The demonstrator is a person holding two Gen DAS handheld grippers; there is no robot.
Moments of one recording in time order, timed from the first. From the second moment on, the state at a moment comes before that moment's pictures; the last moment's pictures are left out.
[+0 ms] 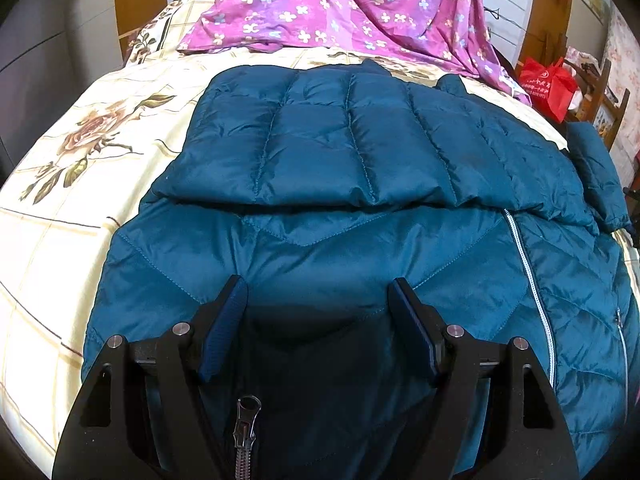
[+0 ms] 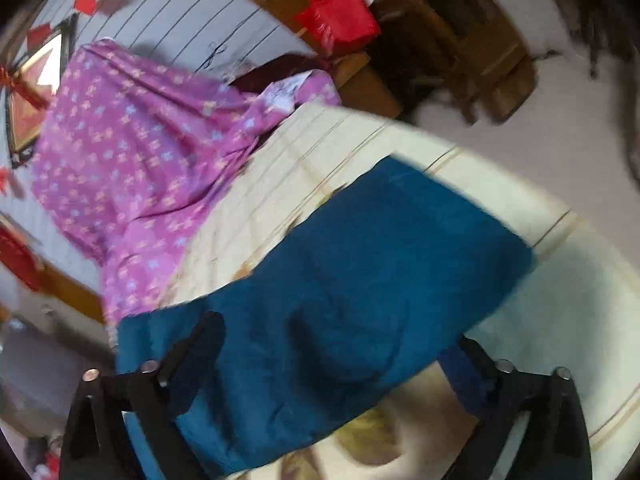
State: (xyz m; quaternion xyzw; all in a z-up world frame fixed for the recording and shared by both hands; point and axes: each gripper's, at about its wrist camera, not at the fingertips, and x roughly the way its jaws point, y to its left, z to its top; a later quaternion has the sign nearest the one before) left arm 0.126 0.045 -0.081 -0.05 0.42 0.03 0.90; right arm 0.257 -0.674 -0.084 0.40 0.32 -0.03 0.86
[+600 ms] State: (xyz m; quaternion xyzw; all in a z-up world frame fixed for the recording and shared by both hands) left arm 0.126 0.049 -0.082 -0.06 0.42 0.02 0.90; right arm 0.182 -0.643 0.014 0.28 0.23 -0.17 0.92
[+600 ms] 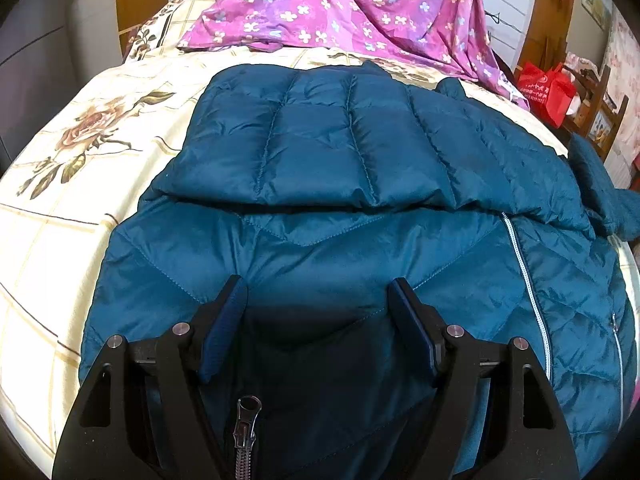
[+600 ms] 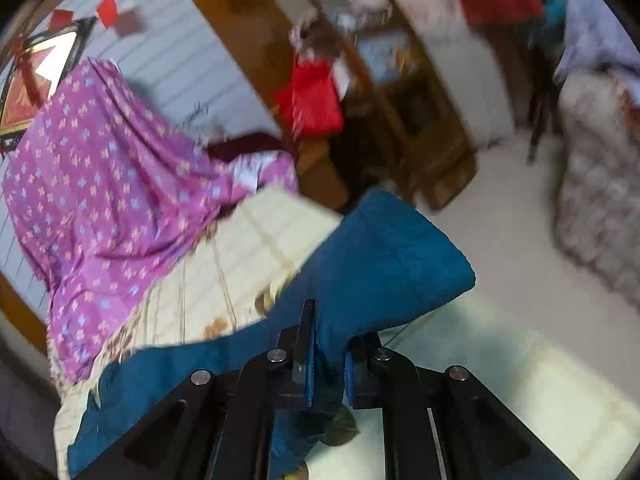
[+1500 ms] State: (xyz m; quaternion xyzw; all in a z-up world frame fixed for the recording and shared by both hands) left arm 0.122 0.062 -0.080 -0.11 0.41 0.00 0.90; right arm 0.188 -0.198 -0.060 0.18 0.31 0.25 0.90
